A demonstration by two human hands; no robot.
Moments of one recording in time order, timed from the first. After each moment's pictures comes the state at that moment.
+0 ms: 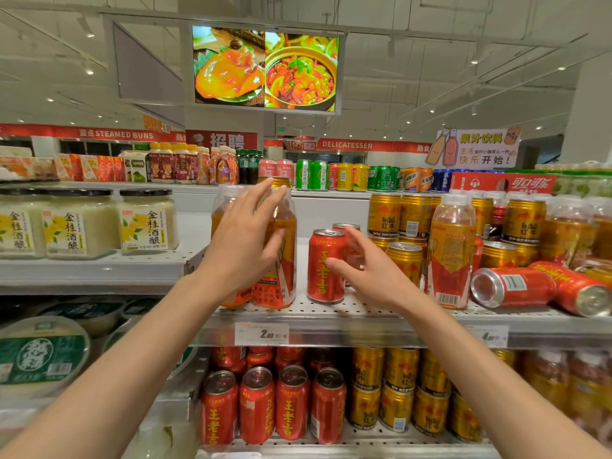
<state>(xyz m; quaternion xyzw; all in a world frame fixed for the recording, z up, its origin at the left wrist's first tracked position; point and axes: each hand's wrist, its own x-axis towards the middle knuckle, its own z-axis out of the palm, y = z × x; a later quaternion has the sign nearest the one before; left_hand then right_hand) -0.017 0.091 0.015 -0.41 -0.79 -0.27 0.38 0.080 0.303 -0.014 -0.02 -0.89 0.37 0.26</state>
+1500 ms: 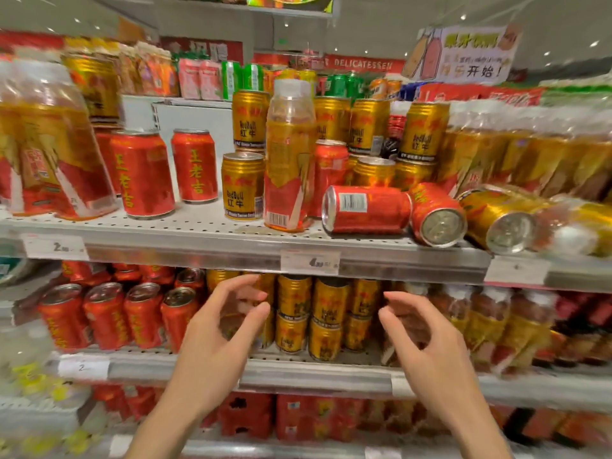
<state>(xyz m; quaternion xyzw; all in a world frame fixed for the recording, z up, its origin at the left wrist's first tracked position) 0.194 0.301 -0.162 -0.25 -0.74 -0.62 0.08 0.306 0.535 -0.158 -0.14 -0.81 0.48 0.31</state>
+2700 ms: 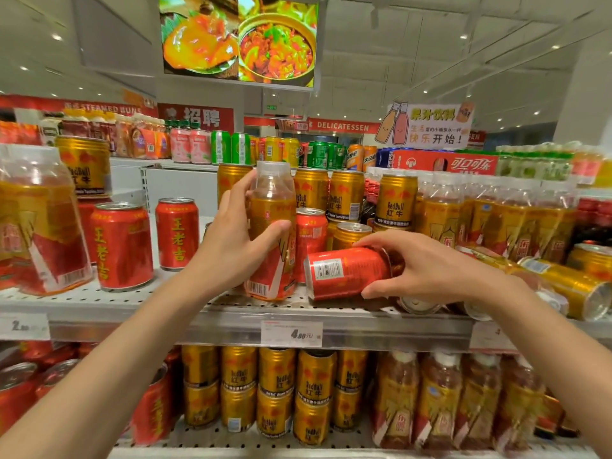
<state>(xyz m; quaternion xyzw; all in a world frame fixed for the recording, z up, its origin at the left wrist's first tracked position) 0.092 0.367 -0.007 -0.38 -0.76 -0.47 0.24 0.227 0.617 0.011 0.04 -0.98 0.09 0.14</state>
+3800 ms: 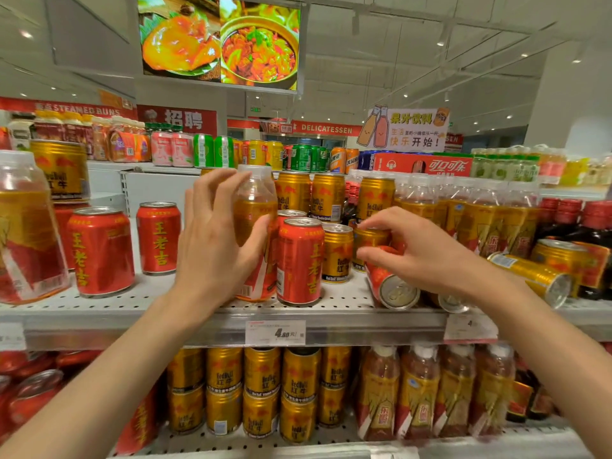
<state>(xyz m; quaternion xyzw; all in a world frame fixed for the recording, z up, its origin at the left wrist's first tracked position) 0.104 0.373 -0.013 -0.36 -0.72 -0.37 0.47 0.249 0.619 0.020 0.01 -0.96 0.09 0.28</state>
